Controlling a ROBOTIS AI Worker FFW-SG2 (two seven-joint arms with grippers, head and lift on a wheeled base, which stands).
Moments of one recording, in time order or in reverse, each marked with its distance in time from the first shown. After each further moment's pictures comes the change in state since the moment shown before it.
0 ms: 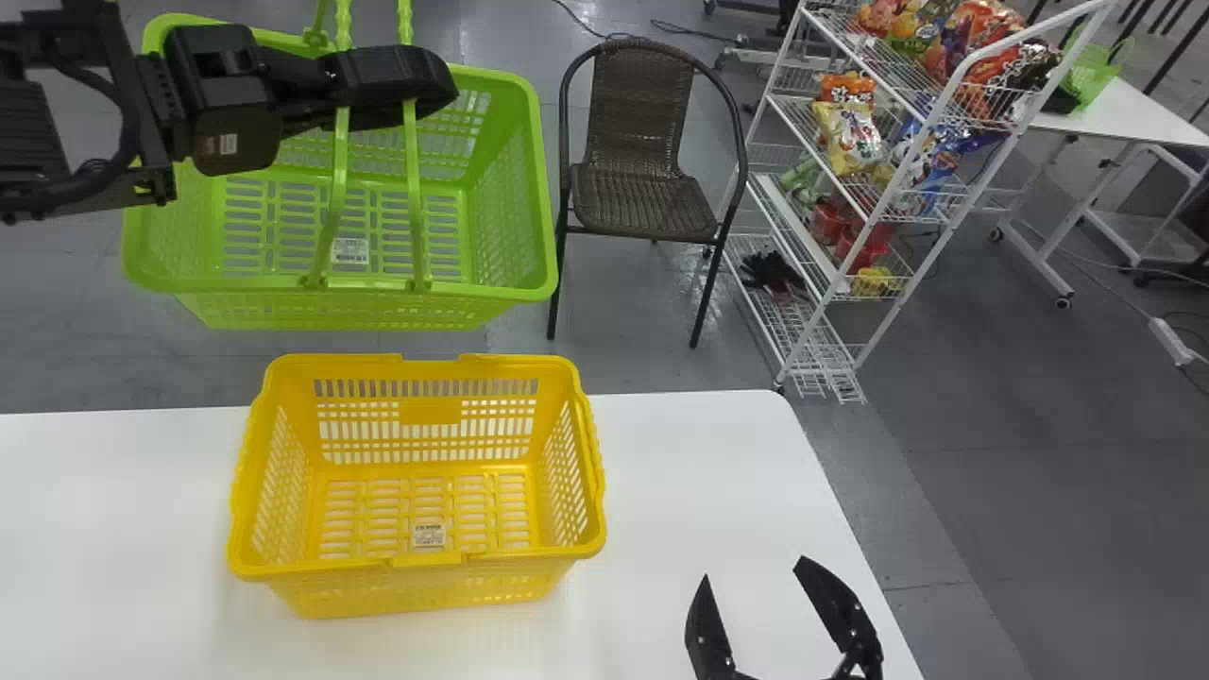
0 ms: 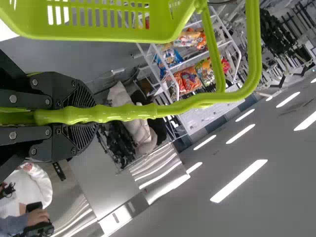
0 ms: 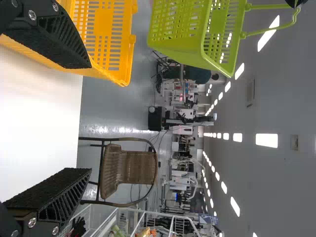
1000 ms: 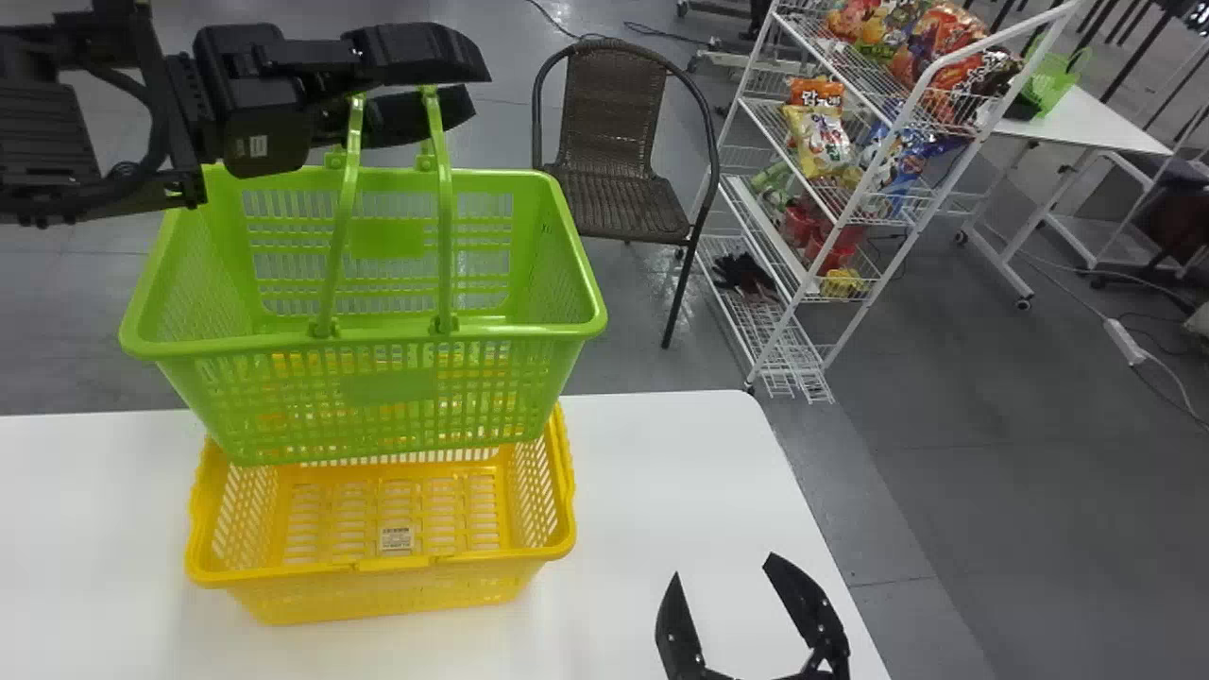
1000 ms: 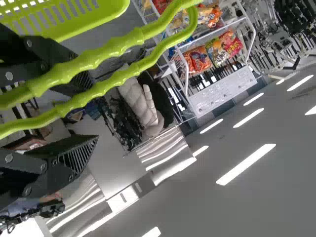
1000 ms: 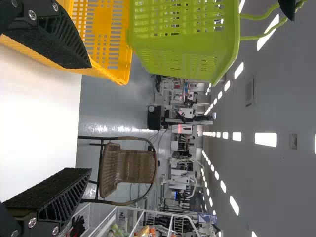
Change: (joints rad) left arm 0.000 -0.101 -0.020 0.001 -0.016 -0.006 -0.027; right arm 0.000 0.000 -0.004 -0.005 0.000 0.000 -0.003
